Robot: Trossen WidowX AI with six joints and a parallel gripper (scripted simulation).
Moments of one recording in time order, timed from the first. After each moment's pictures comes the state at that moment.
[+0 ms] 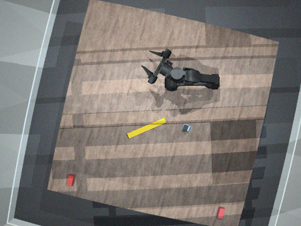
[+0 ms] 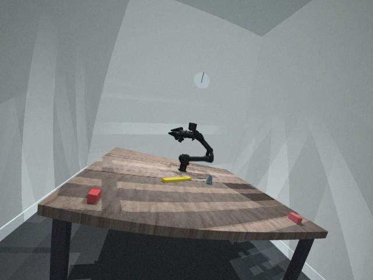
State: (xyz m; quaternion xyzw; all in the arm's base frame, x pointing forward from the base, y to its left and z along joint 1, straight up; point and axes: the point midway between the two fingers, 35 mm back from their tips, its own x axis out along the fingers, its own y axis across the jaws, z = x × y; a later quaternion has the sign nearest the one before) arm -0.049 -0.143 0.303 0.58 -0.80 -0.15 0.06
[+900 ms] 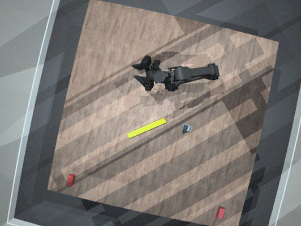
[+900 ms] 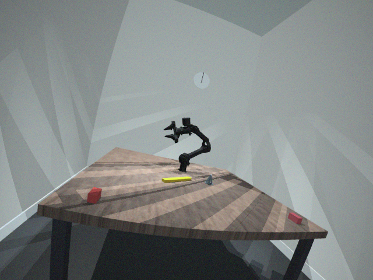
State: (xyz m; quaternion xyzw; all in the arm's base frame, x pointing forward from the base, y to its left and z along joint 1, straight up) arm 0.015 -0.192 0.295 0.66 -0.59 -0.42 0.18
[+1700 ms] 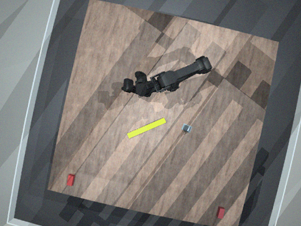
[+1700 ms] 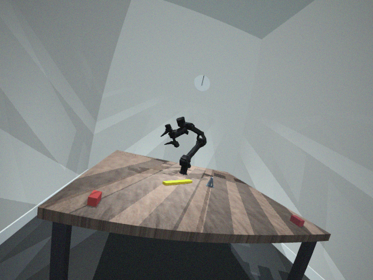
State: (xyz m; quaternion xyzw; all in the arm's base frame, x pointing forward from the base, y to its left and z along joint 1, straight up) arm 0.106 -0.216 0.269 0.69 -0.27 -0.57 0.35
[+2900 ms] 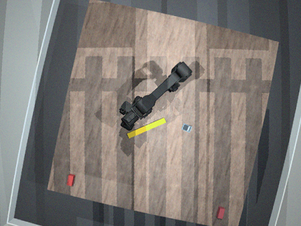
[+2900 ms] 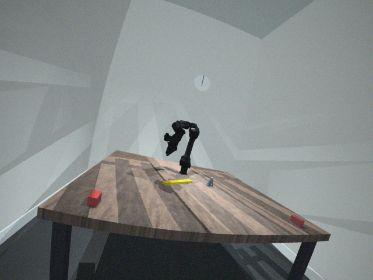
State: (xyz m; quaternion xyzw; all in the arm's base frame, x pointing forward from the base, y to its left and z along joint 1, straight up) arm 0.236 -0.194 0.203 0.55 0.25 -0.56 0.57
